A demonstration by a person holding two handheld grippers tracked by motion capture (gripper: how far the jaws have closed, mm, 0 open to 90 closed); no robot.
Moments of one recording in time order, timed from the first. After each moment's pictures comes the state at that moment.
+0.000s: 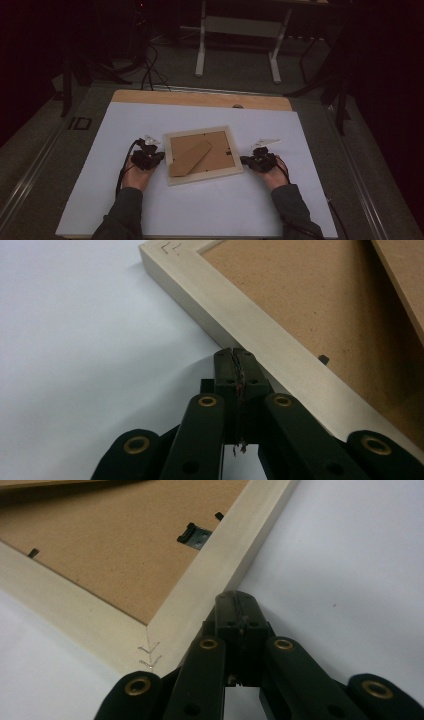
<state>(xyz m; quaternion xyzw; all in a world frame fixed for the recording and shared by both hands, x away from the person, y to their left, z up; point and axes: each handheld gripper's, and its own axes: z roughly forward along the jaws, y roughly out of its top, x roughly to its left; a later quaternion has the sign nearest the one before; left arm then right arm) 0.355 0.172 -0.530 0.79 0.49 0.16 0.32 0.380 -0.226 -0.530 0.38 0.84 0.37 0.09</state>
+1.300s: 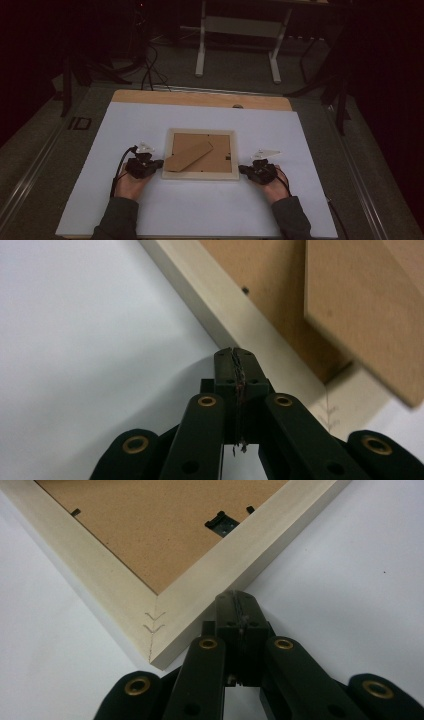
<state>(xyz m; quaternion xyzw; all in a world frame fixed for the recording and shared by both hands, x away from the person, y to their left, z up) 0.324 0.188 -0.537 0.80 0.46 0.11 0.37 0.343 -0.223 -0.533 0.36 0.85 0.38 0.10</state>
